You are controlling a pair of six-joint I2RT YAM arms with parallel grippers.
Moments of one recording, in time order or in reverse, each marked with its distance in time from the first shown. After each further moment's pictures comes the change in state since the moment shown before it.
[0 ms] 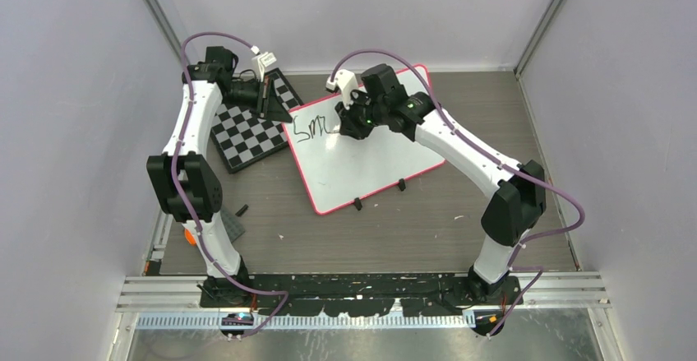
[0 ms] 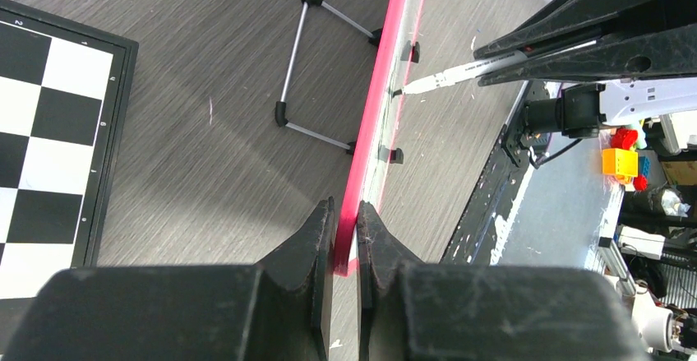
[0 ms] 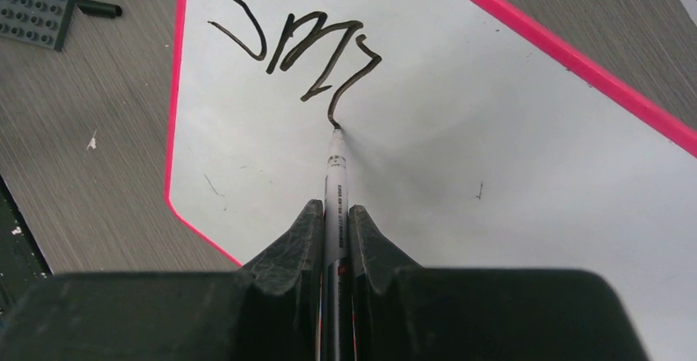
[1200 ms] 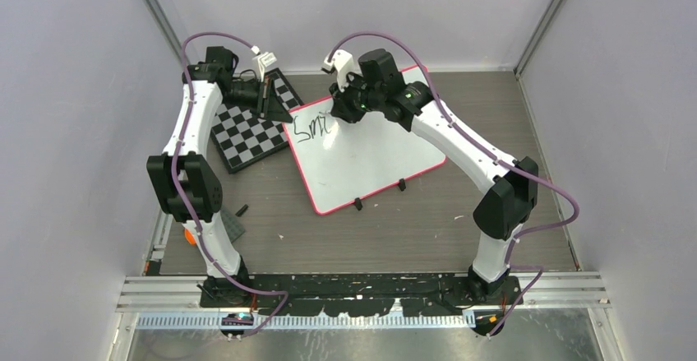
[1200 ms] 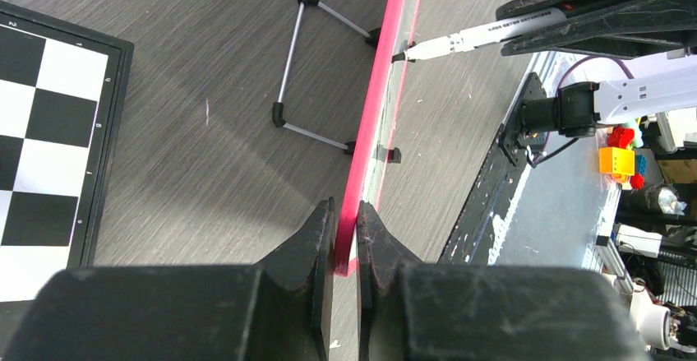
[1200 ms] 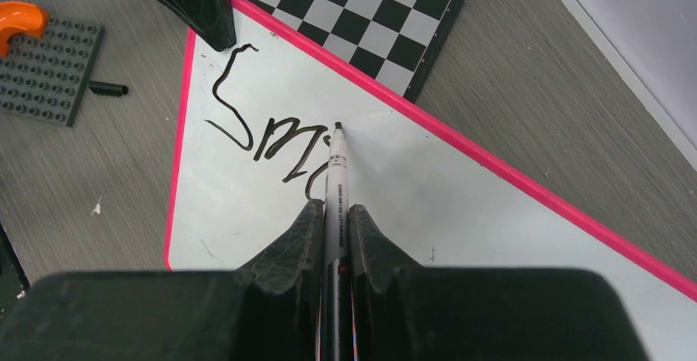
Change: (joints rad) left arm -0.002 0.000 0.000 -0.003 0.008 0.001; right arm -0.003 0.065 0.159 0.025 0.010 0.041
